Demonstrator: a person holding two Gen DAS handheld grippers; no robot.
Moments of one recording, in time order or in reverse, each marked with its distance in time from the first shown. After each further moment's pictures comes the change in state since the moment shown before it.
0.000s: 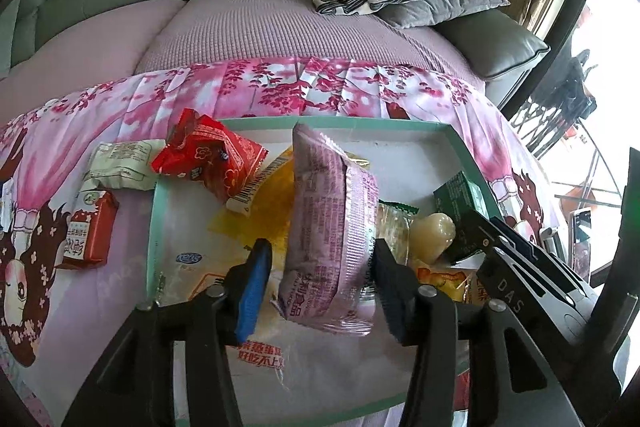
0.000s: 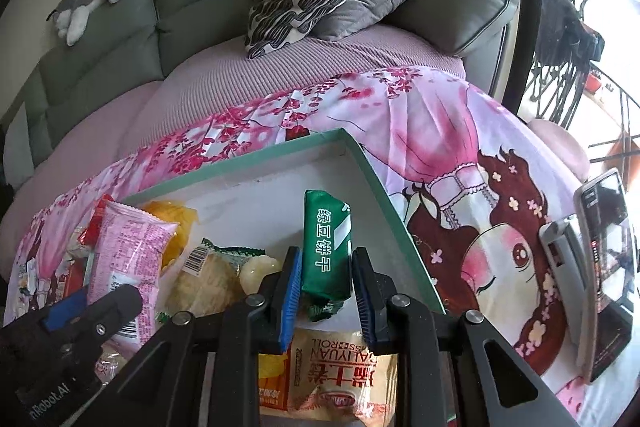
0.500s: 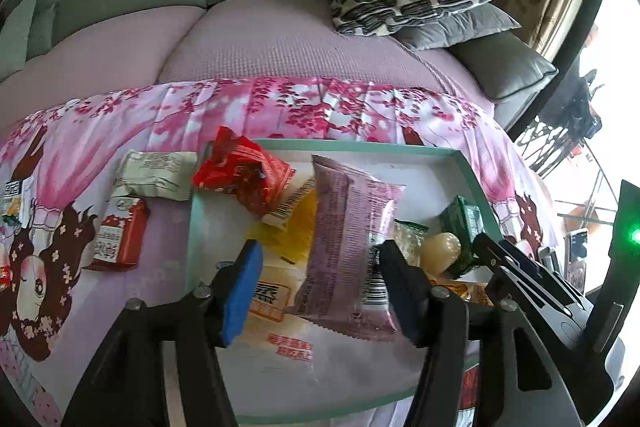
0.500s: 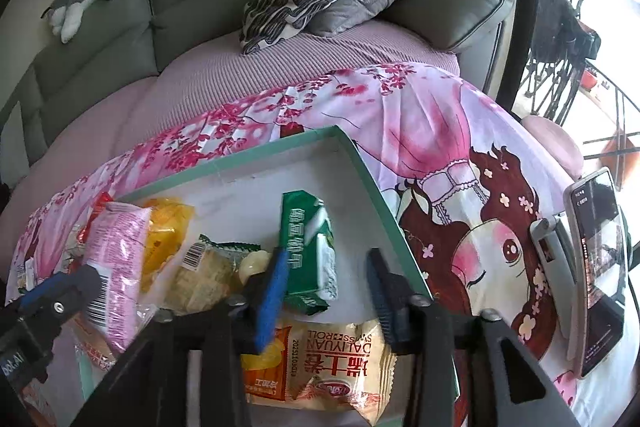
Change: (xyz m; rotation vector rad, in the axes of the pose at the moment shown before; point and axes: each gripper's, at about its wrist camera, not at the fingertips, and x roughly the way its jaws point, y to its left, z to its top) left arm -0.022 0.016 0.006 -0.046 -0.043 0.032; right arm -0.002 -0.001 0.001 0.005 0.028 -0.021
